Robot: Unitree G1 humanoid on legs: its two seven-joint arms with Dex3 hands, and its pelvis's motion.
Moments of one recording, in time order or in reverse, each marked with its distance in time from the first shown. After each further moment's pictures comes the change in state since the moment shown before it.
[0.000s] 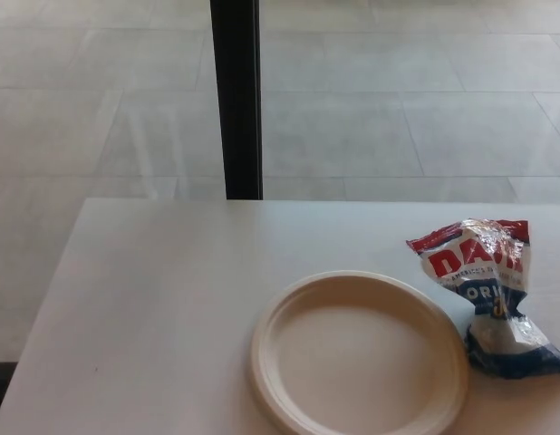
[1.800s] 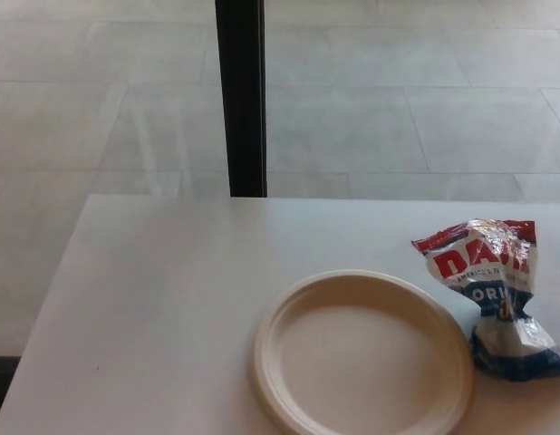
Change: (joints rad) left_arm -0.010 0.024 0.017 0.051 -0.077 -0.056 -0.053; right_arm -0.516 -0.303 0.439 -0.565 0.025 0.094 0.202
